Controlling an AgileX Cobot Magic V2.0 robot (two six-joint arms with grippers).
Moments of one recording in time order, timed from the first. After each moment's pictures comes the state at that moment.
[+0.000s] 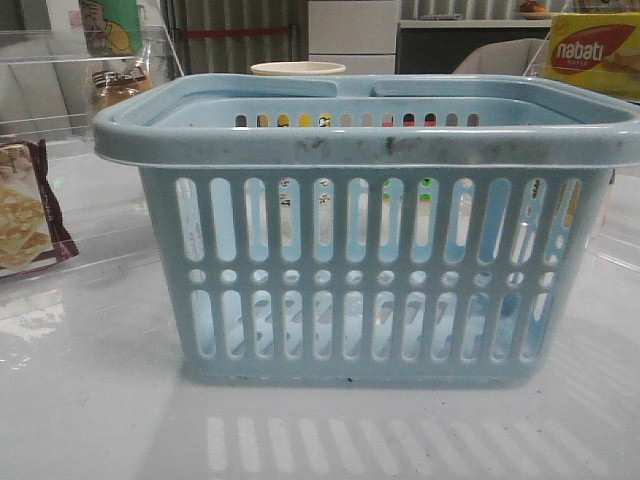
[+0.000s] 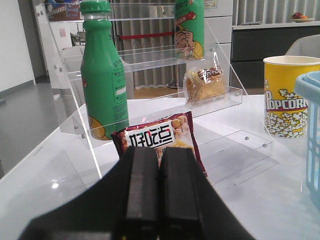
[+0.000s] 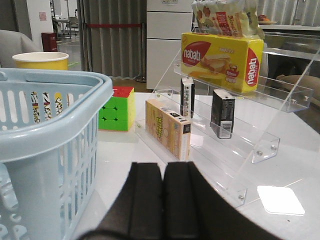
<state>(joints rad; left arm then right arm) -0.01 -0.01 0.01 0.00 0.04 0.07 0.02 -0.01 0.03 0.04 0.00 0.00</state>
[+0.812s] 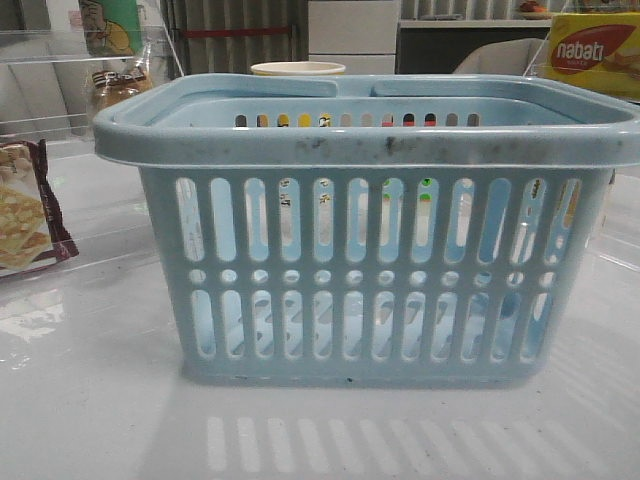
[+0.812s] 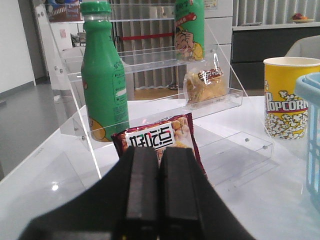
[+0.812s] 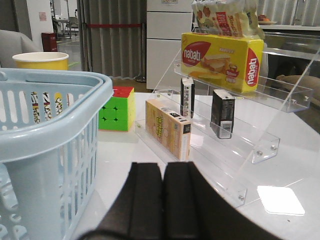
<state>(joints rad) -0.01 -0.01 0.01 0.00 0.02 0.07 0.02 -0.01 0.03 0.04 0.00 0.00</state>
